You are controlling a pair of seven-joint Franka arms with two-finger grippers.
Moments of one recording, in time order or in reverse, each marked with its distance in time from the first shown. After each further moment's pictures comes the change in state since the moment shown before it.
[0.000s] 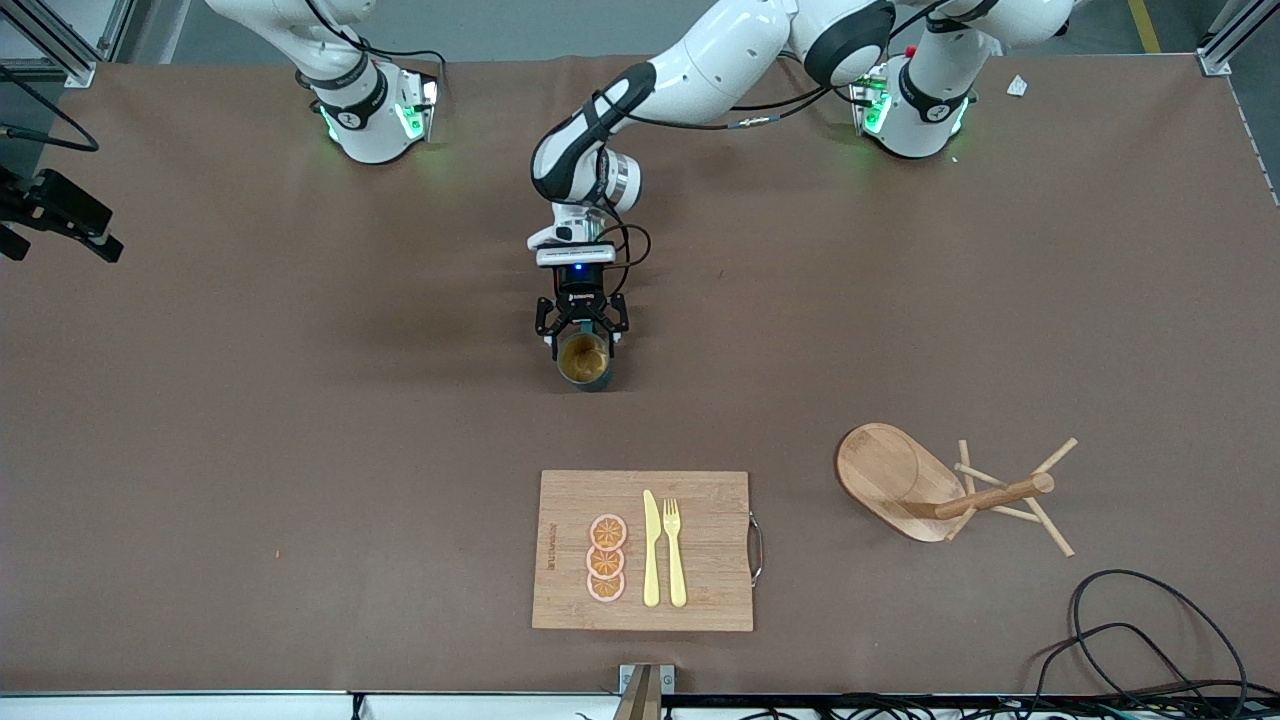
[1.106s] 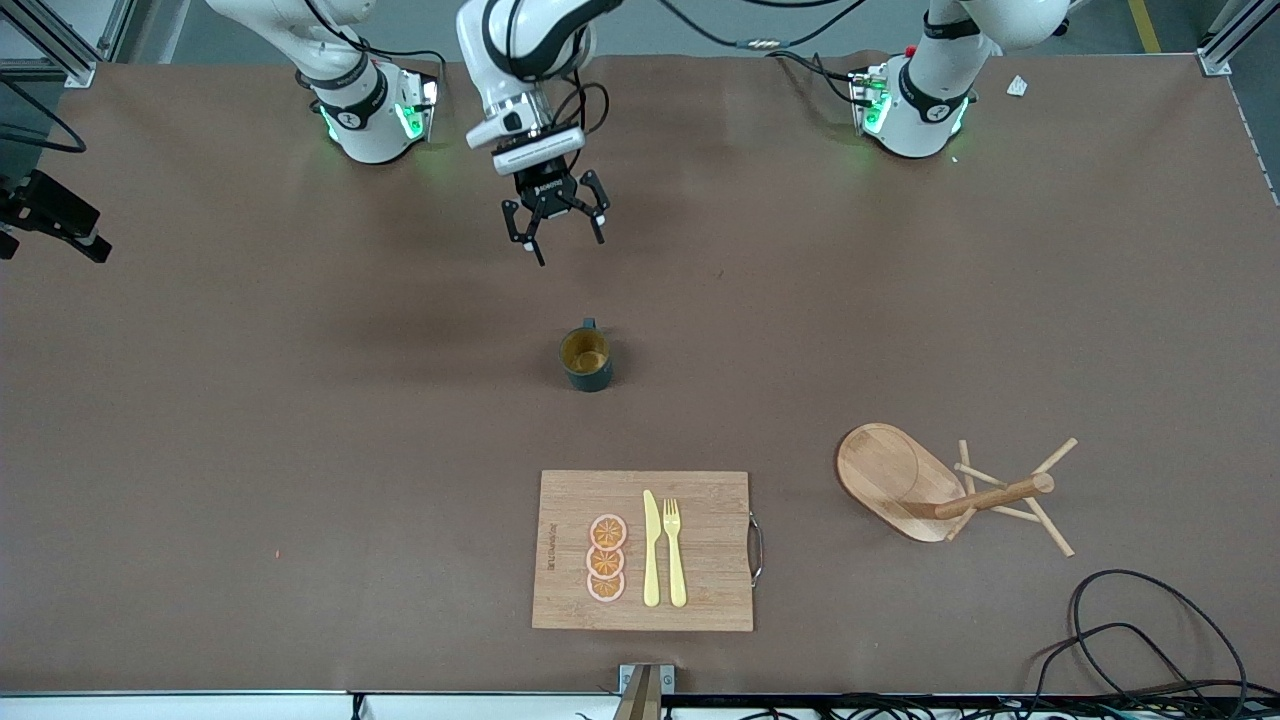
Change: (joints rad) left arm -0.059 -0.402 -0.019 0.059 -0.810 -0.111 0.469; right arm -0.012 0.001 -0.007 0.000 0.001 0.000 -0.016
